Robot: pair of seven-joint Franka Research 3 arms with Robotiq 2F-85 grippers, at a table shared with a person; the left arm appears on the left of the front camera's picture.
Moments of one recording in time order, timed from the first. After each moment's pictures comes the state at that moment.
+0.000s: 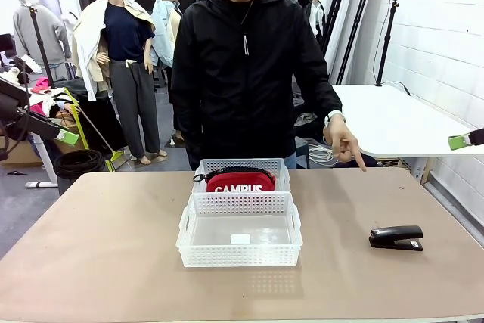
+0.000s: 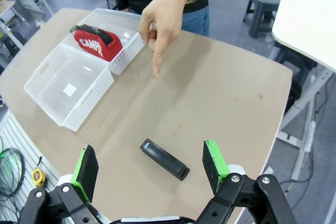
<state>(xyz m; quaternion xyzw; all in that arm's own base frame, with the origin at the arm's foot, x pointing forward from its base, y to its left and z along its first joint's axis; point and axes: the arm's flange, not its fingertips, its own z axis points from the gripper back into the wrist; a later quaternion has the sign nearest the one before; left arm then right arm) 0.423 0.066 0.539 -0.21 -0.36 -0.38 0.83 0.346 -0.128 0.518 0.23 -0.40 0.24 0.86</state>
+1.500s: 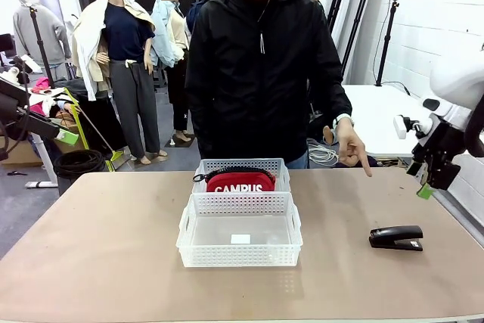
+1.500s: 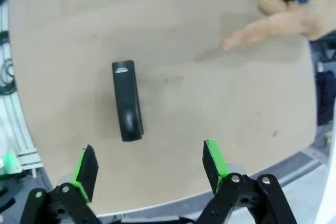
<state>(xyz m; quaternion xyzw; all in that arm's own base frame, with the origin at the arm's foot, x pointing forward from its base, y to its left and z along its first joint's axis) 0.423 0.066 0.539 -0.21 -0.36 -0.38 0.83 0.465 -0.043 0.447 0.07 -0.12 0.64 0.76</state>
